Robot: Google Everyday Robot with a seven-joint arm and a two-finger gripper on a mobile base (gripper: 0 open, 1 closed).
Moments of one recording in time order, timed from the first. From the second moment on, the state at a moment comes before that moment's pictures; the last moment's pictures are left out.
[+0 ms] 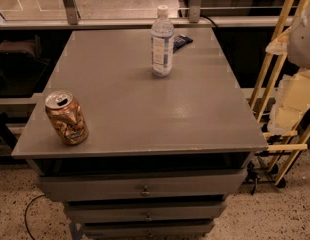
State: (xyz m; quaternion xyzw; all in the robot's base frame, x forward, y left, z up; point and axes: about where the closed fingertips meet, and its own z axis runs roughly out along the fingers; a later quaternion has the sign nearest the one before) arm 0.438 -0.216 0.977 -0.60 0.78 -0.04 0.16
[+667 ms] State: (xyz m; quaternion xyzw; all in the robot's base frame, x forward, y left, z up) arm 0.441 -0.216 0.979 -0.60 0.78 -0.03 0.17
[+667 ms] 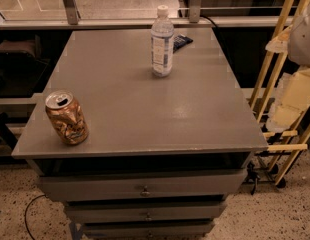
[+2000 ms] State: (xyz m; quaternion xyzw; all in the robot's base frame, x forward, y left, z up) arm 0.538 -0.220 0.972 -0.48 0.81 0.04 0.33
